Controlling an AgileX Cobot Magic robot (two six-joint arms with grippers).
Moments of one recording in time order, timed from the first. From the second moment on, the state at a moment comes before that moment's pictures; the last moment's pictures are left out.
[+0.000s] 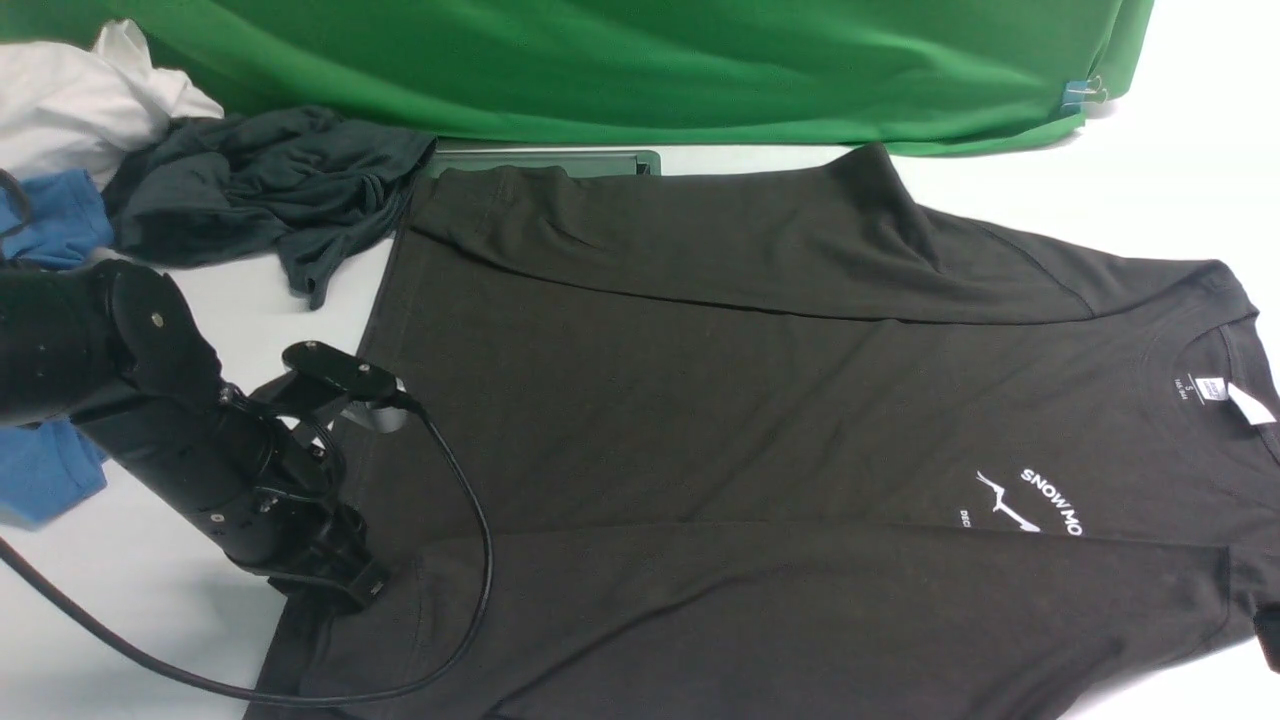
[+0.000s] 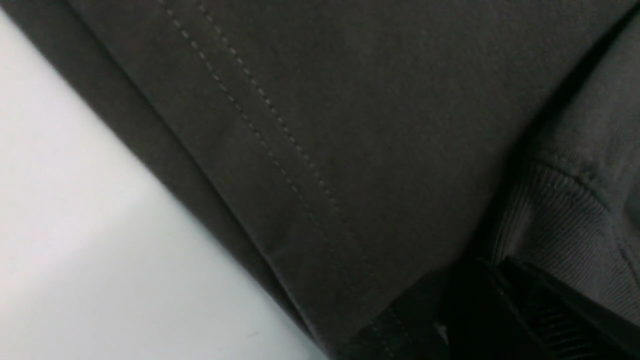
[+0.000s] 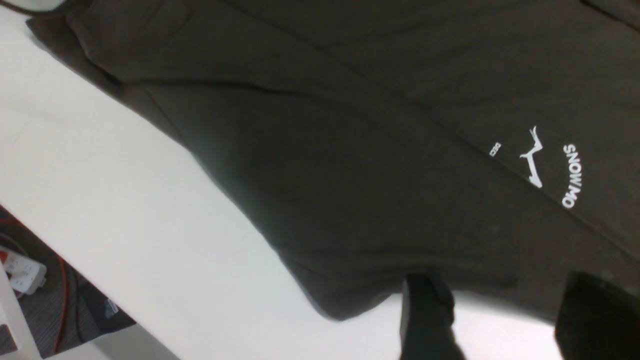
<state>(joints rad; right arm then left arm) 0.46 0.62 -0.77 0.13 1.06 -0.12 -0.06 1.67 -0.85 -0.33 0.78 0.77</state>
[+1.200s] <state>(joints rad) 0.43 1.67 -1.06 0.13 0.82 -0.64 -0.06 1.45 -0.98 -0.31 0.99 0.61</state>
